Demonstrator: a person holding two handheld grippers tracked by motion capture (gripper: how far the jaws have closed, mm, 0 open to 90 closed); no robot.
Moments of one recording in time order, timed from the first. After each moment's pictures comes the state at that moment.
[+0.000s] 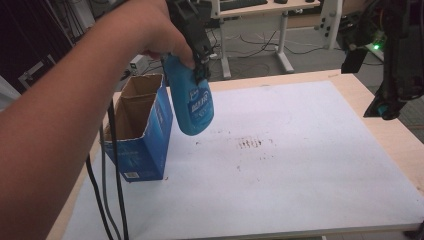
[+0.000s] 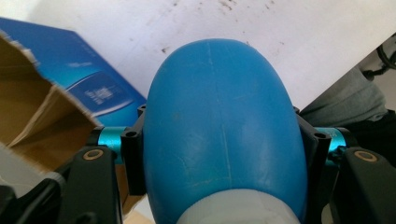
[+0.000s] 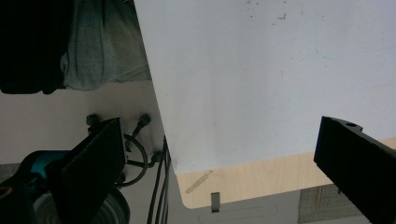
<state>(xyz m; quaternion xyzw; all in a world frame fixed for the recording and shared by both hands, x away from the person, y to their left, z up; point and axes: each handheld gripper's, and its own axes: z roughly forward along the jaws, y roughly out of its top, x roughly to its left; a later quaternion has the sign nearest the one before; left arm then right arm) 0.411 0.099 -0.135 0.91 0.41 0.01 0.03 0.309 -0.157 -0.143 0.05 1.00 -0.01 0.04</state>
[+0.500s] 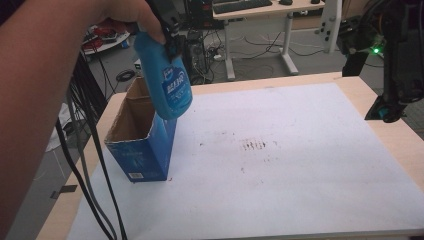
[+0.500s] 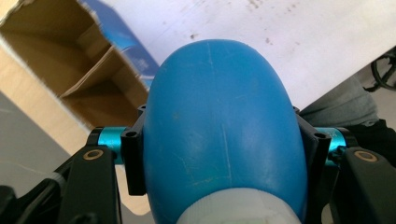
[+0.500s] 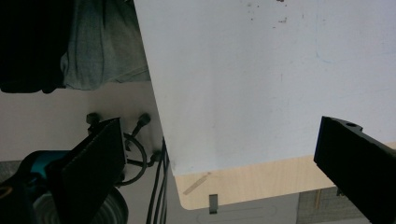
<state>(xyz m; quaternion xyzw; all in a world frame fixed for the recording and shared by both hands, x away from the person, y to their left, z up) 0.418 0.155 -0.100 0.88 0.46 0.01 0.04 0.314 -0.152 -0.145 0.04 1.00 -0.01 0.03</state>
